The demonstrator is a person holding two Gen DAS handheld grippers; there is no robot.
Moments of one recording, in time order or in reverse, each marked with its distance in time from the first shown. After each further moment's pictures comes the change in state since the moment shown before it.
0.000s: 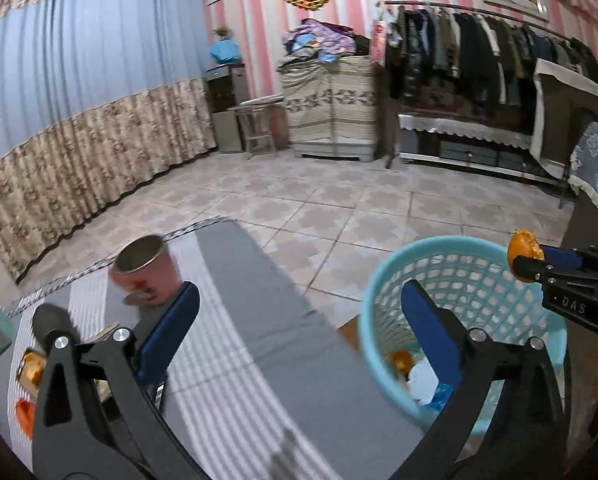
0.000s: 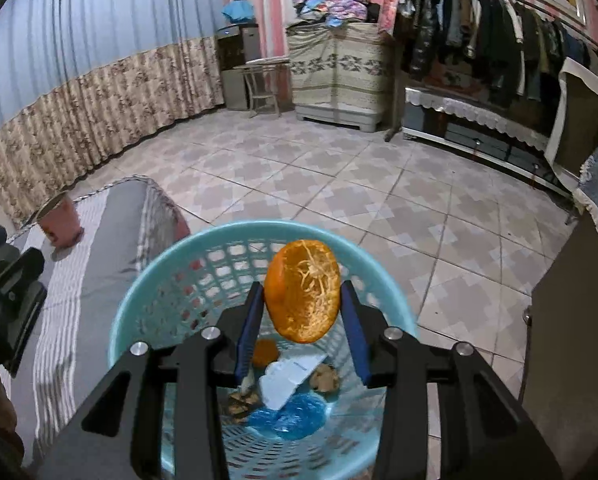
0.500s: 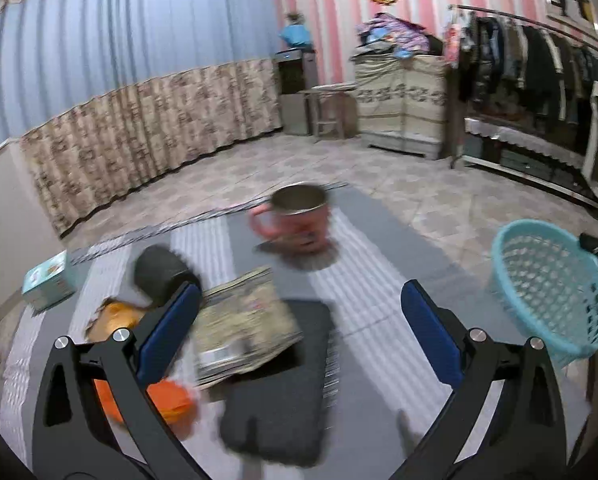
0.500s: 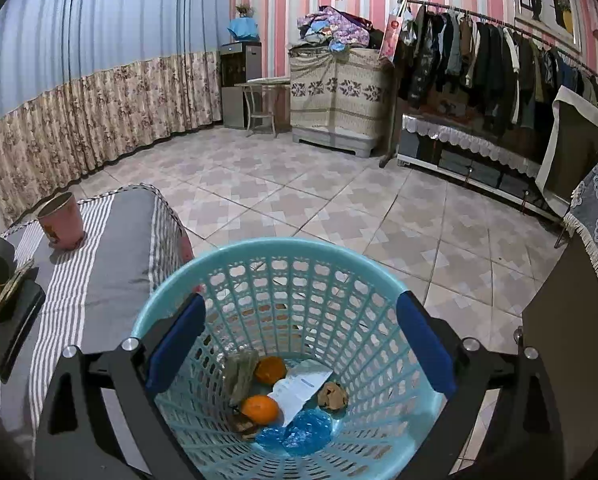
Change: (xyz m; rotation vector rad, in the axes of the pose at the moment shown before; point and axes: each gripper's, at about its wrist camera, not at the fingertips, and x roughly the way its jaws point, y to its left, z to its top) left arm -0.040 0.145 -0.049 -0.123 0.050 0.188; right arm -0.012 0.035 -0.004 -0.044 -0.092 -0.060
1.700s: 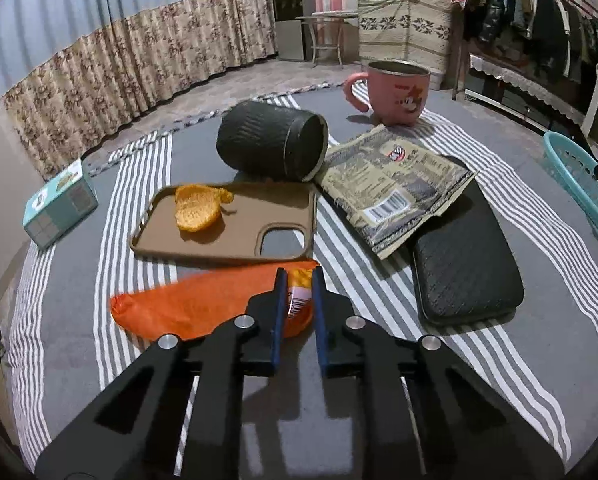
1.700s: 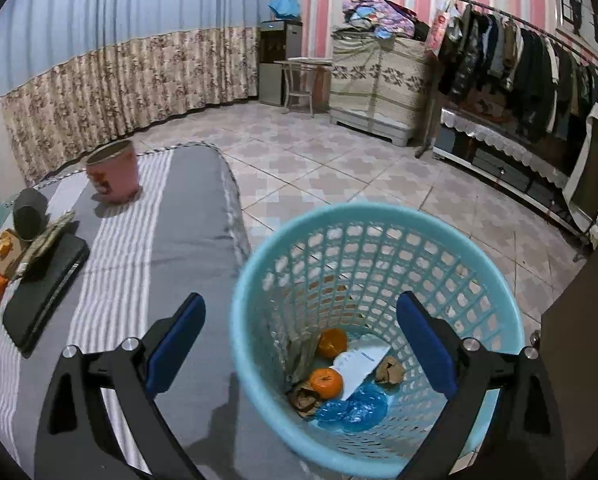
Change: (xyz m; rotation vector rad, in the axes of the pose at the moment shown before) left arm 0.031 0.120 -0.071 0.034 0.259 -0.073; right arm -0.008 0.077 -0.023 -0.105 0.076 0.091
